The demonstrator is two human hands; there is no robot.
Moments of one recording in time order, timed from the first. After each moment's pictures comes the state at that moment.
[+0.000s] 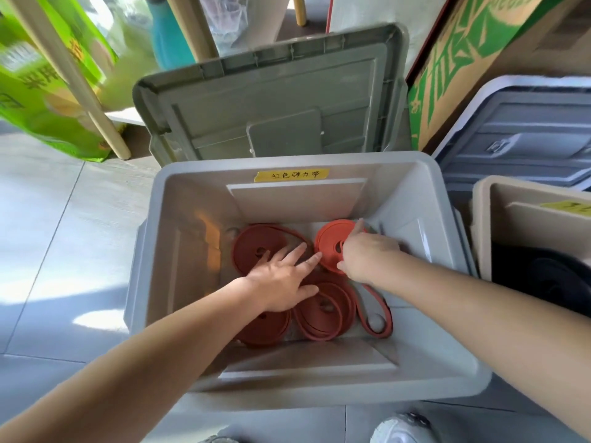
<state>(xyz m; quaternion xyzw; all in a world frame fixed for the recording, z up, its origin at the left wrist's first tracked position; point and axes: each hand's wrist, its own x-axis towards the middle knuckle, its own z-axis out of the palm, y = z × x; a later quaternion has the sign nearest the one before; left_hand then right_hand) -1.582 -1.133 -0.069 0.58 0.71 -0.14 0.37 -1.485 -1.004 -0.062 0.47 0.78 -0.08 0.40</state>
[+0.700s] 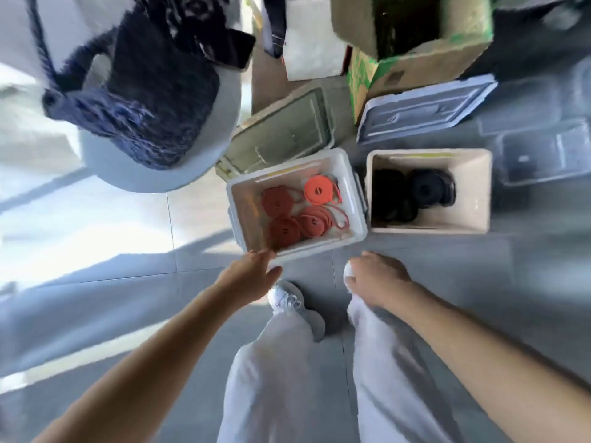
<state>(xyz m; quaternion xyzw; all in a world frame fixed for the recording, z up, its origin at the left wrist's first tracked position) -1.550 -1.212 0.355 0.45 0.76 -0.11 0.46 -1.345 -1.103 0.333 0.37 0.79 -0.31 0.37</state>
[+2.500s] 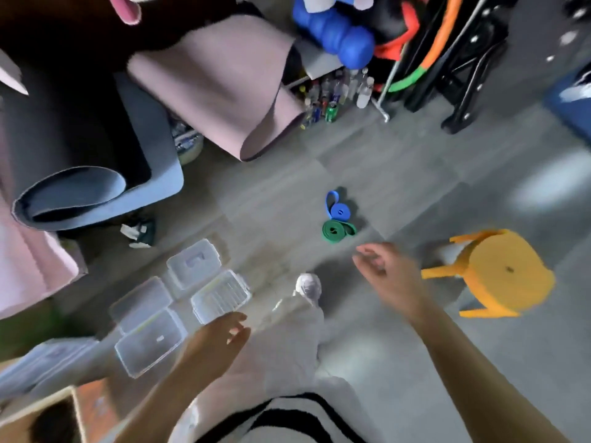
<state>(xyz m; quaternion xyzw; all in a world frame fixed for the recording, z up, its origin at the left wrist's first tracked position) -0.524 -0.533 0.641 0.56 0.71 -0.03 0.43 -0.233 -0.457 0.678 0.74 0.55 -0.36 -0.15</state>
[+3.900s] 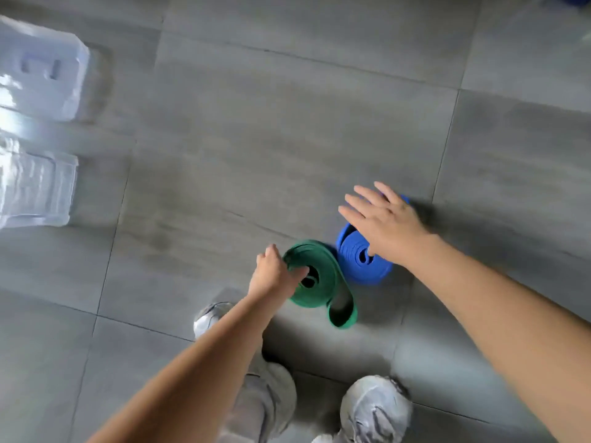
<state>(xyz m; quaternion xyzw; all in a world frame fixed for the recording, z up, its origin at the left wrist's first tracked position) -0.196 -0.176 -0.049 0.05 0.86 0.07 0.51 -0.111 0.017 -0.052 0.03 0.95 0.02 0.30</state>
